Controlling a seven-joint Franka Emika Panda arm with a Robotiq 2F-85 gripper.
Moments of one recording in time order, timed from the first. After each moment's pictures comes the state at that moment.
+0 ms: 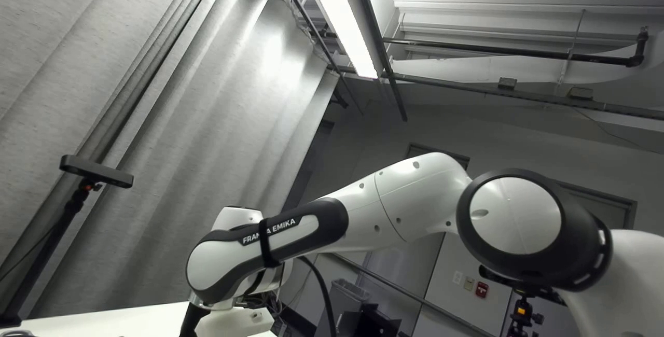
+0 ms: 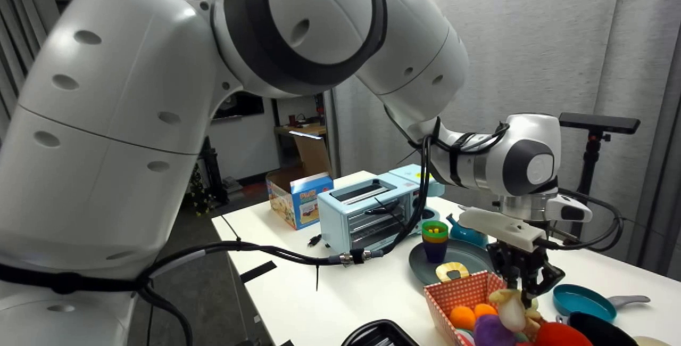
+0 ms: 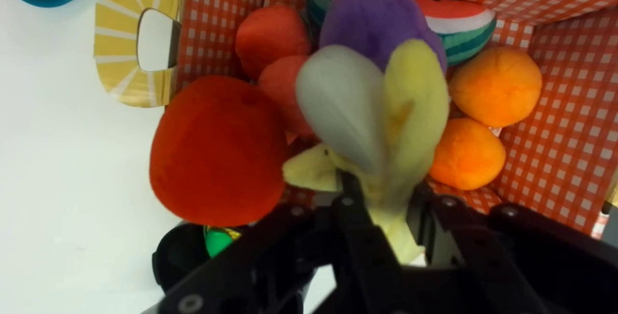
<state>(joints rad) -0.06 0.51 -0.06 -1.79 -0.10 2.20 0.14</state>
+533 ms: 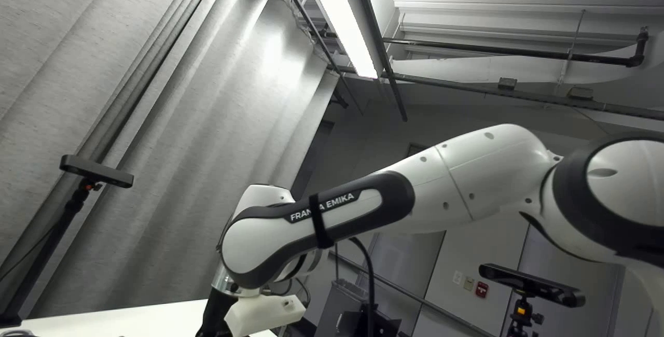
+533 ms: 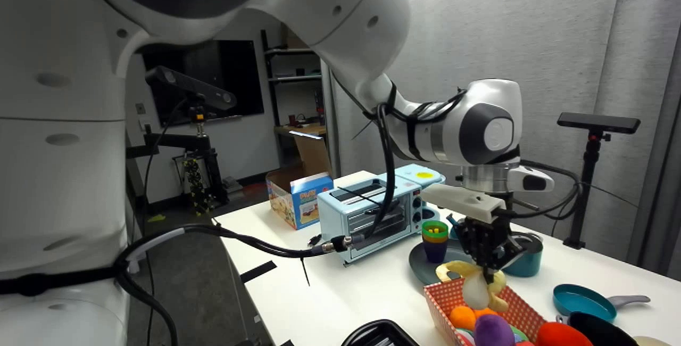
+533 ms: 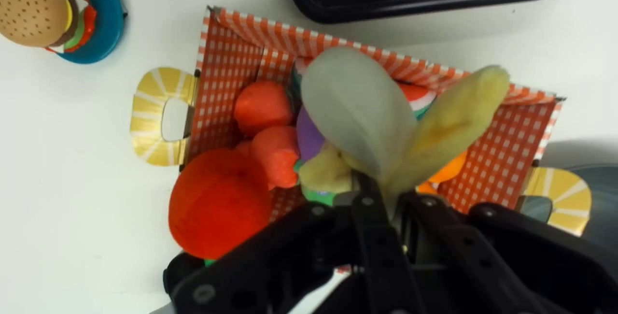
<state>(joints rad) -0.02 0.22 -0.04 -2.05 -0.11 2.20 0.15</state>
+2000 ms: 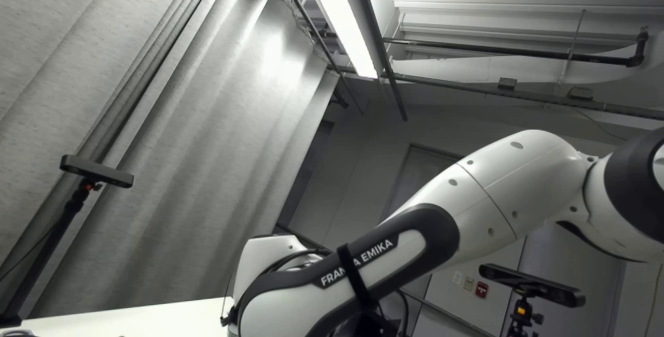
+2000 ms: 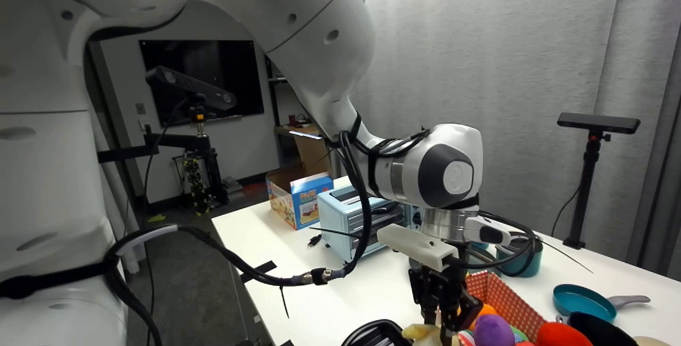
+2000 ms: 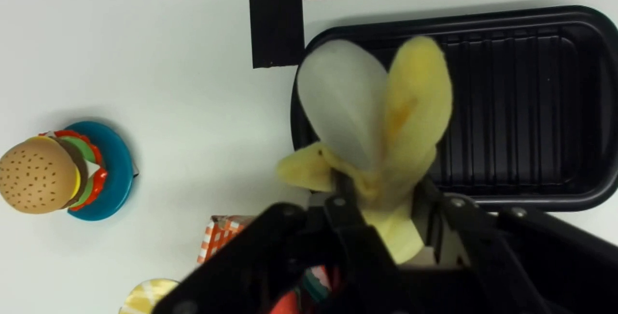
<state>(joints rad) 0.00 0.12 -0.04 -2.35 -0.18 2.19 0.19</state>
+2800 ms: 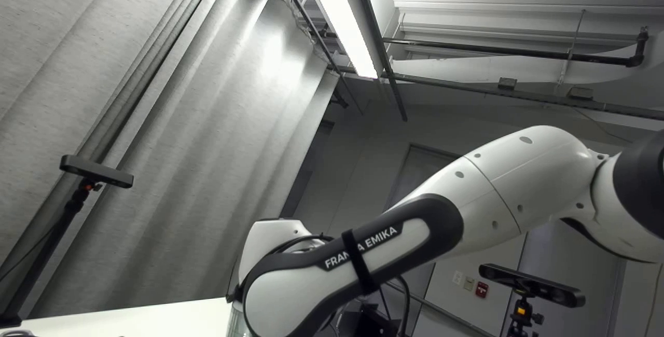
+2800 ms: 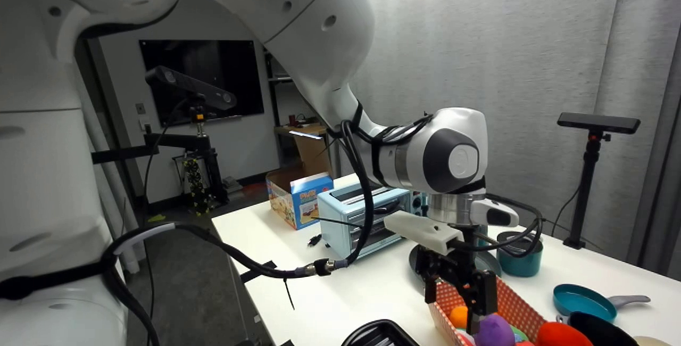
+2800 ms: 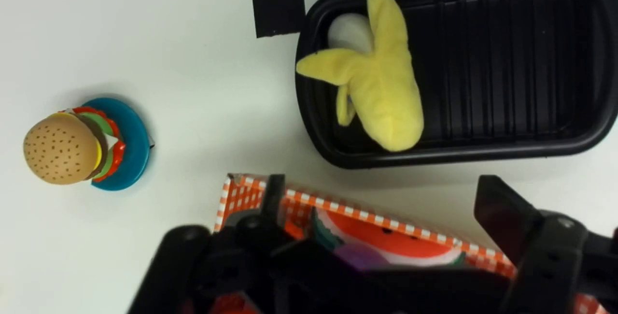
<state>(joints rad) 0.00 0.10 -0.05 -2.31 -0.18 2.20 0.24</state>
